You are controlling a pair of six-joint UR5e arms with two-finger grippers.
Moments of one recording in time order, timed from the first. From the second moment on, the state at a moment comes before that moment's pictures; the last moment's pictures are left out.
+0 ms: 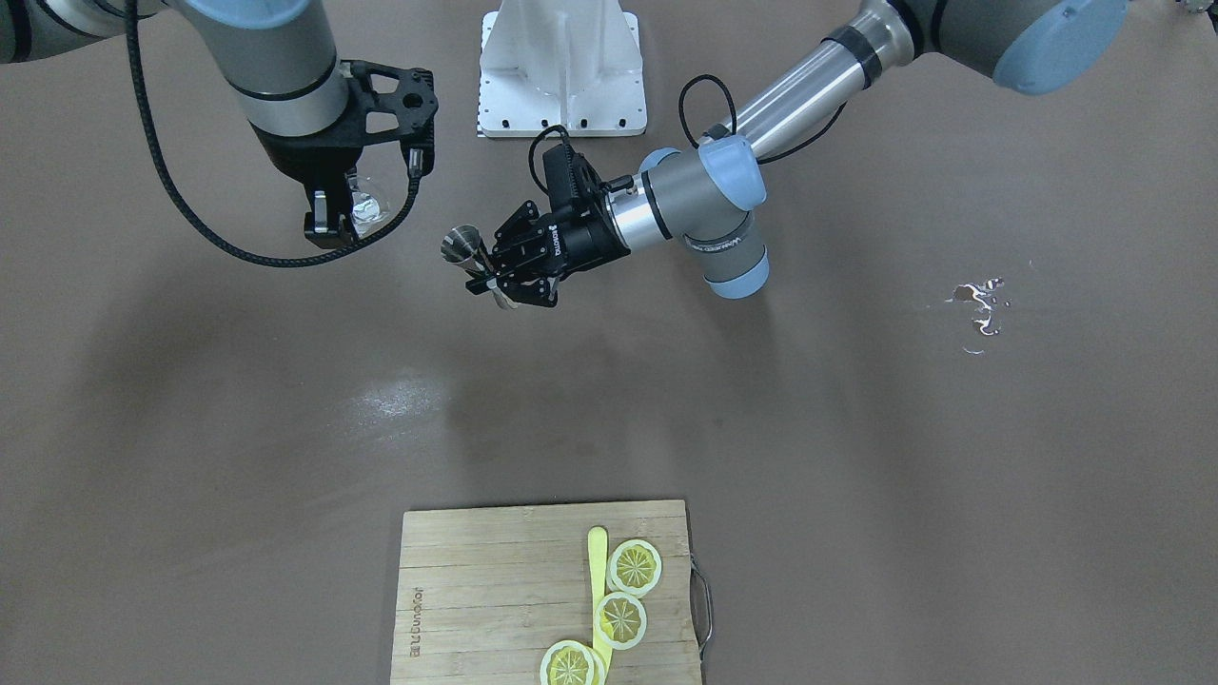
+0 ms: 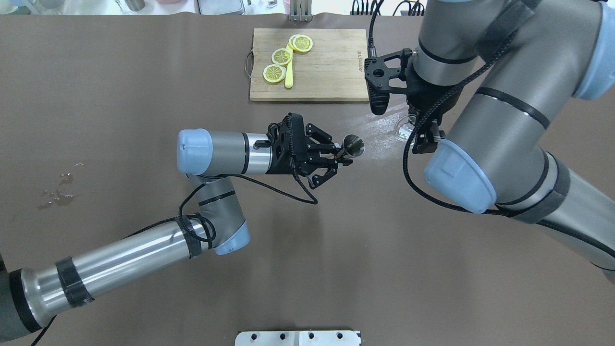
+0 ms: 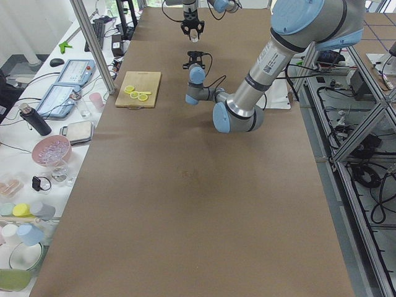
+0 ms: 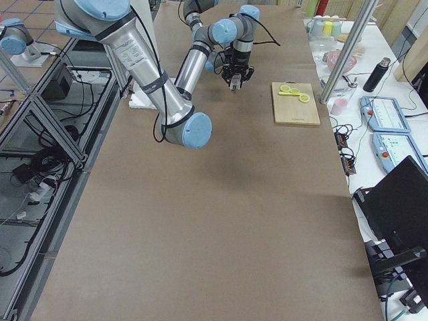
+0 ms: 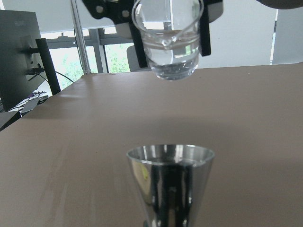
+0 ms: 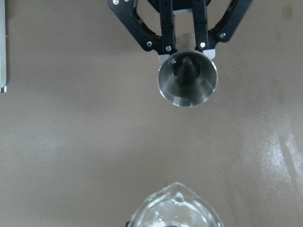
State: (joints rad) left arm -0.51 -2.42 -1.04 -3.24 -1.89 -0.15; right arm 0.82 -0.88 1.99 -2.24 2.12 -0.76
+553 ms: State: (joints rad) left arm -0.52 -2.40 -1.07 -3.29 -1.85 -0.20; right arm 0.90 -1.04 2.04 -2.03 2.19 -0.74
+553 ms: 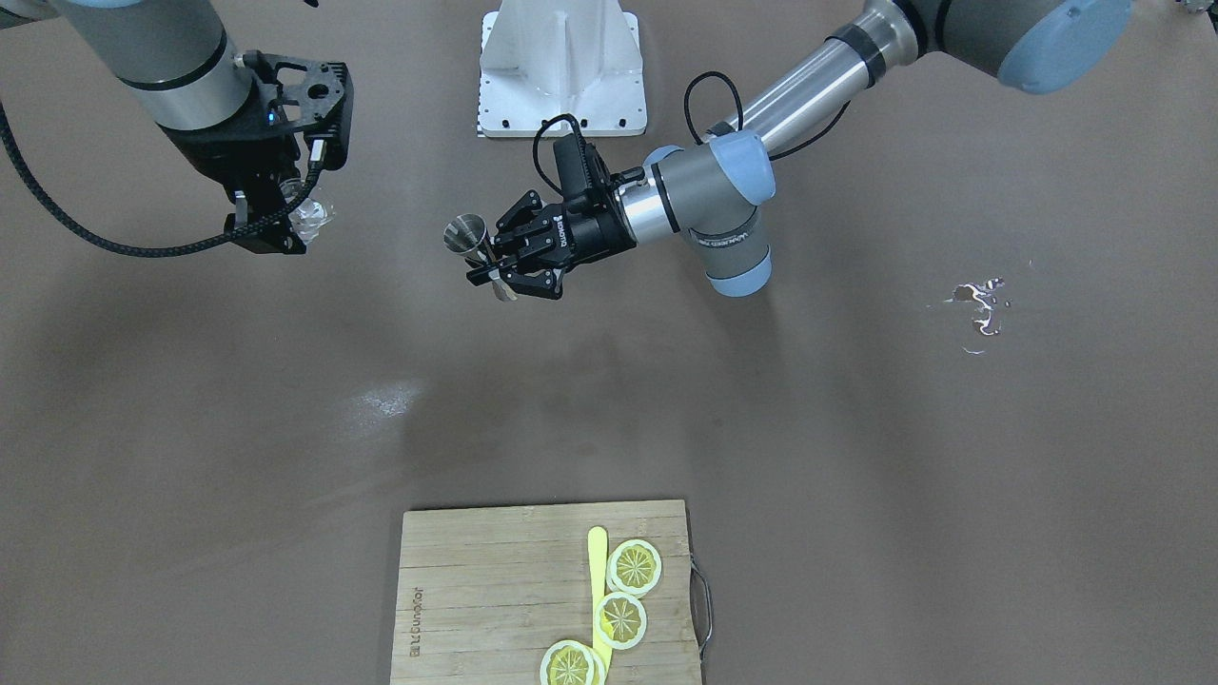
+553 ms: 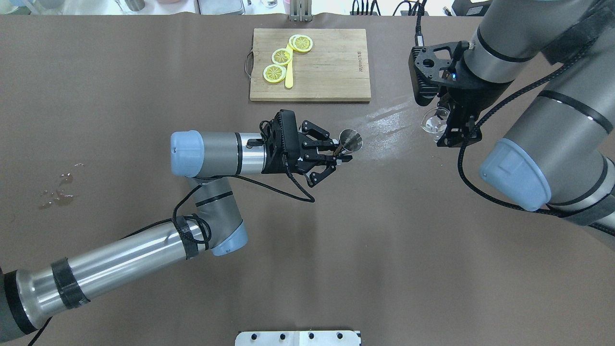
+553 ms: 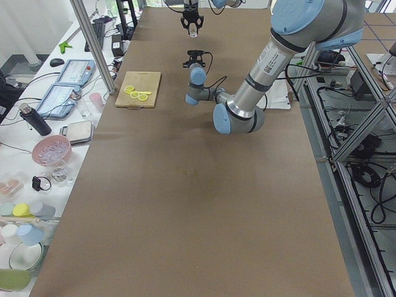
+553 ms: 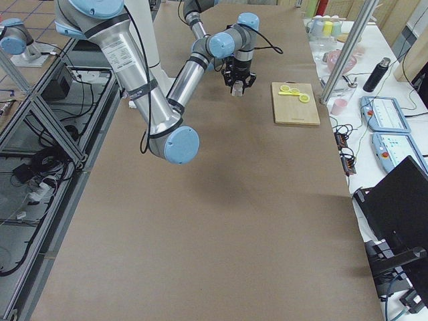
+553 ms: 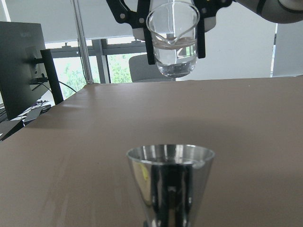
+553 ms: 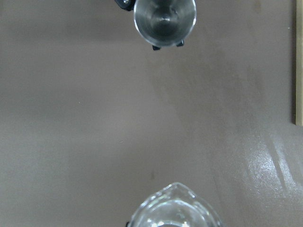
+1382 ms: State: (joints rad) left arm -0.52 -2.13 -1.35 -3.29 -1.74 -0.21; right arm 1.00 -1.41 1.99 -1.39 2.20 -0.43
